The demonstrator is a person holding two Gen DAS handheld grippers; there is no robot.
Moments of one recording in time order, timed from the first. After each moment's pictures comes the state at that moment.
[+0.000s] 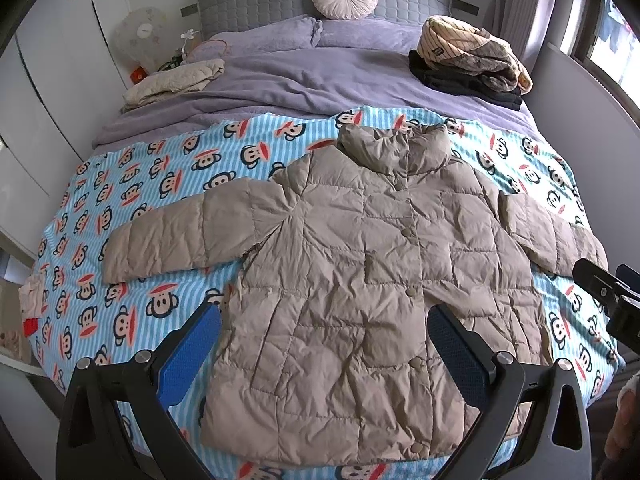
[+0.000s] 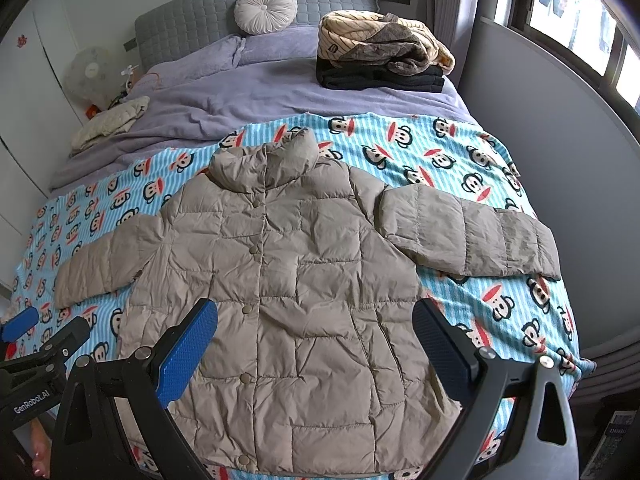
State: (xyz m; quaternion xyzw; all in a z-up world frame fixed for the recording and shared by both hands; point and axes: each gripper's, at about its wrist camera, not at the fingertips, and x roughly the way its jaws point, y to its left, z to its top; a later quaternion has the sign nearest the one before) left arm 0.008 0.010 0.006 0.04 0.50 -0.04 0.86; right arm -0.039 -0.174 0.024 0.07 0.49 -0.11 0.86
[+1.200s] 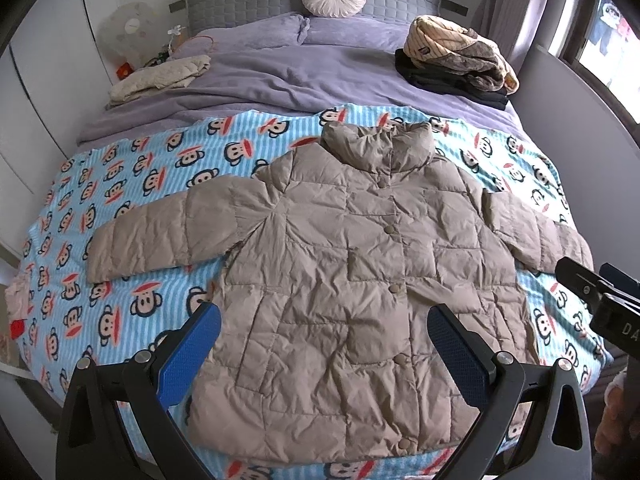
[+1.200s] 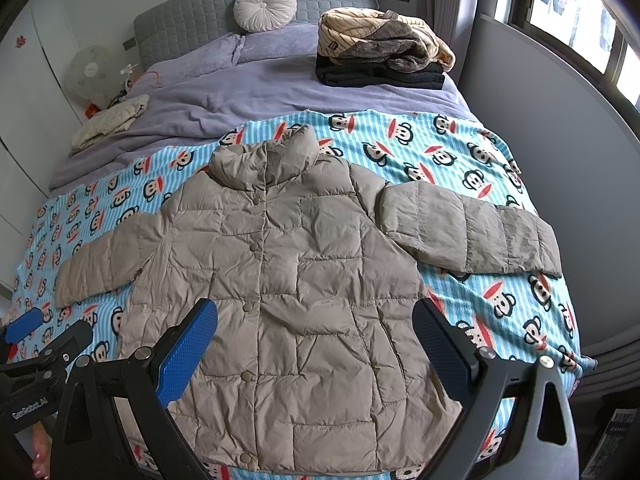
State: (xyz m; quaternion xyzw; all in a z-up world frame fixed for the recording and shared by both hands) left arm 0.006 0.008 0.004 0.02 0.51 -0.07 0.86; right arm -0.037 -0.175 0.024 0.07 0.49 -0.10 0.86
